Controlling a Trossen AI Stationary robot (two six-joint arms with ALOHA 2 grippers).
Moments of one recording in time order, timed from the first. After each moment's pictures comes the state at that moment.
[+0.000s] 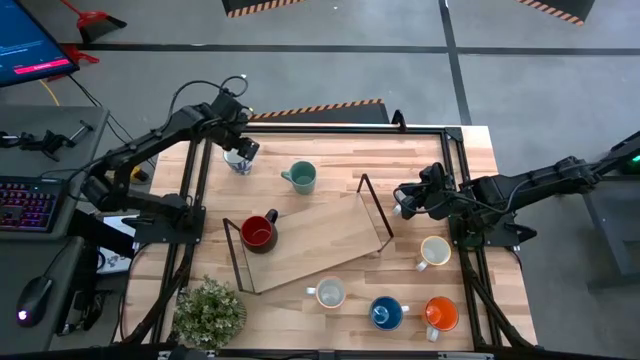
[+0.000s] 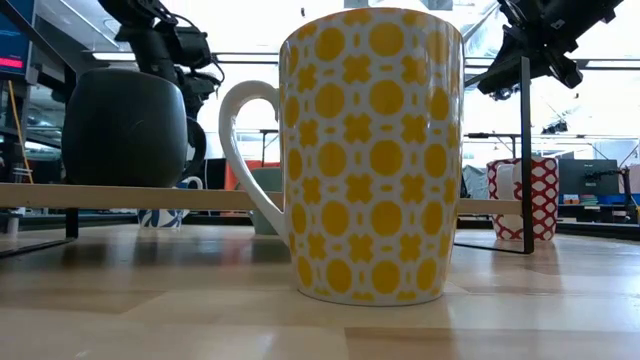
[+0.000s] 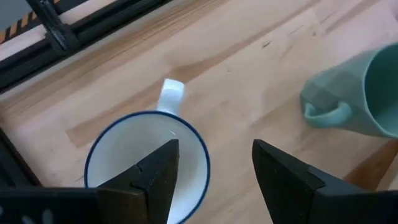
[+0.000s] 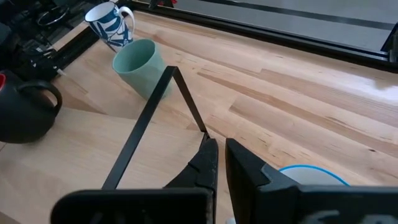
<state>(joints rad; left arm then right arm) 0.87 1.29 1.03 -0.89 0.08 -0.15 0.26 0.85 0.75 -0.73 0.72 0.99</state>
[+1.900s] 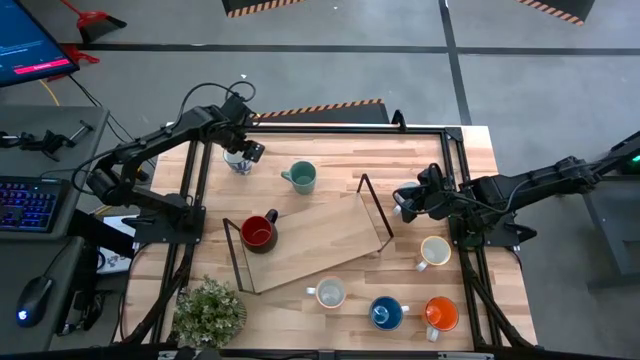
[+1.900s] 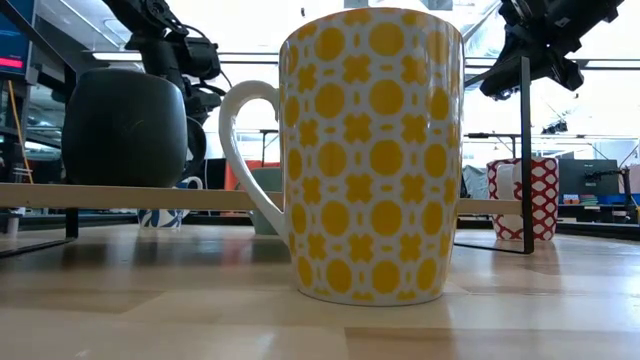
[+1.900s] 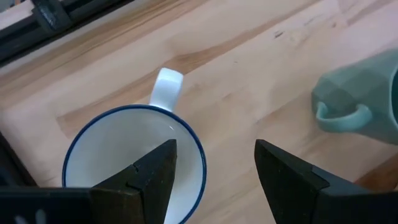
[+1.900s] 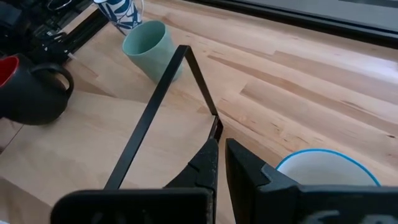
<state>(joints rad) 0.83 1.35 1.03 -0.89 0.04 -0.23 0.26 0.85 0.75 -0.73 0.64 0.99</state>
